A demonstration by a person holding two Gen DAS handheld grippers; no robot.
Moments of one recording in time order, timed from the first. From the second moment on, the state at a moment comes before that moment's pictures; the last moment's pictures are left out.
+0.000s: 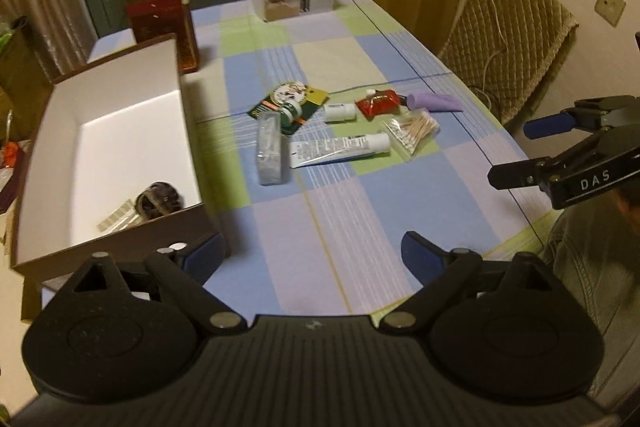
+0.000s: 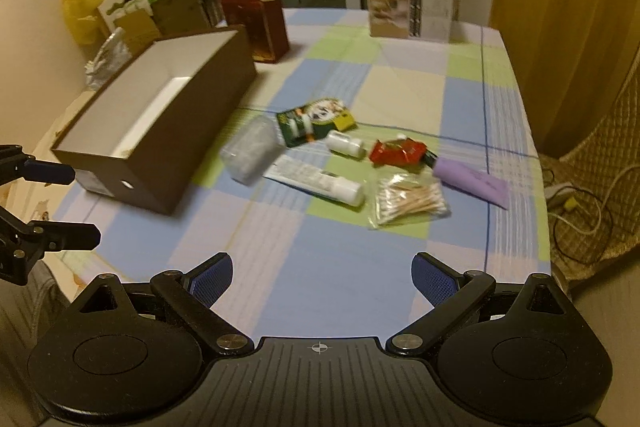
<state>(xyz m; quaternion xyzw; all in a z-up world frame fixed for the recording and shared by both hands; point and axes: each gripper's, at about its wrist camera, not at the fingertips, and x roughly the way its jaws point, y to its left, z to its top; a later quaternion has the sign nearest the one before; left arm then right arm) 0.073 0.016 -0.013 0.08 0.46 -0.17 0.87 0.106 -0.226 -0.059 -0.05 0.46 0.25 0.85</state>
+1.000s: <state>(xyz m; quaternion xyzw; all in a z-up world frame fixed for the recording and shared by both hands) 0.297 -0.022 -0.131 0.17 0.58 -0.22 0.76 0.249 -0.225 -0.146 -0.15 0.47 0.31 0.81</state>
